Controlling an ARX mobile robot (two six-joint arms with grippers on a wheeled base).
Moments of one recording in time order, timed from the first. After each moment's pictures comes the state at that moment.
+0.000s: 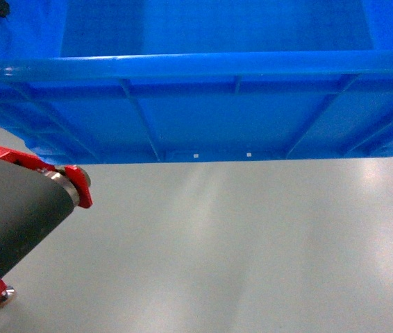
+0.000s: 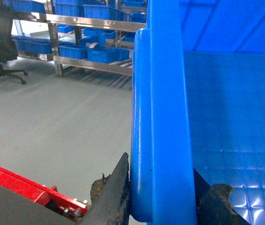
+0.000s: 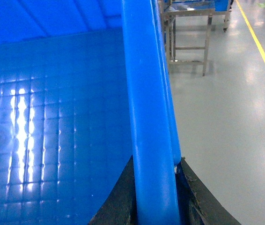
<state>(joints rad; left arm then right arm) -0.20 1.35 0.73 0.65 -0.19 -0.05 0.15 1.32 0.77 0.46 0.11 0.15</state>
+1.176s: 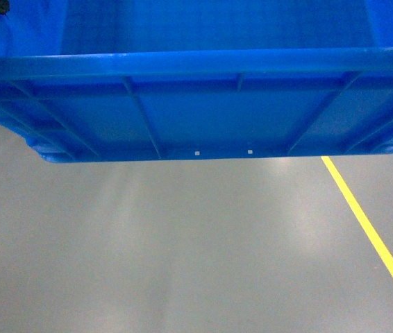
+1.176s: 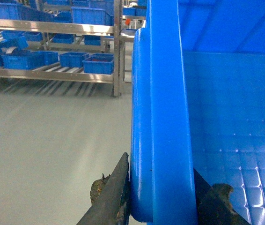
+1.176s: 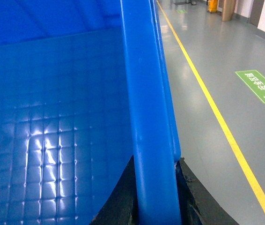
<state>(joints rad) -0.20 1.35 0.73 0.66 -0.19 -0.05 0.15 1.31 0.77 0.46 0.11 0.15</state>
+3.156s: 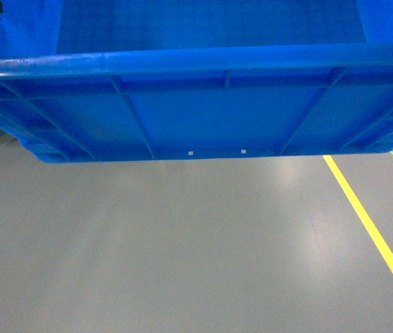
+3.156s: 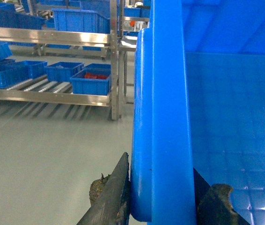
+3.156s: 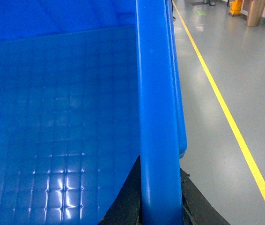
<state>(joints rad) -0.20 1.35 0.73 0.66 -0.20 -0.05 0.15 1.31 0.77 0.46 0.06 0.13</state>
